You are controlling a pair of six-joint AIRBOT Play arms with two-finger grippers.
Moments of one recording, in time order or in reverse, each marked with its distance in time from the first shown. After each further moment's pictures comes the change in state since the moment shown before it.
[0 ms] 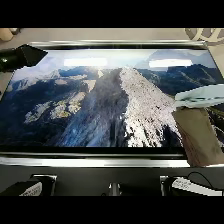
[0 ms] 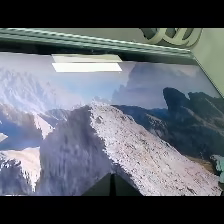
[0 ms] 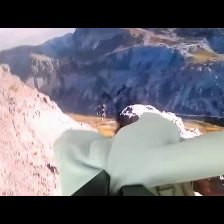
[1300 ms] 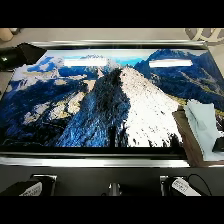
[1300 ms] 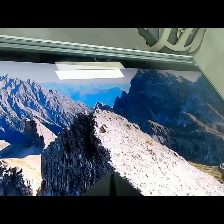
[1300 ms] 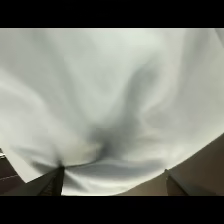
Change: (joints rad) left arm 0.000 -0.003 0.004 -0.013 0.022 0.018; right arm 0.000 0.195 -0.639 -0.758 0.171 -0.029
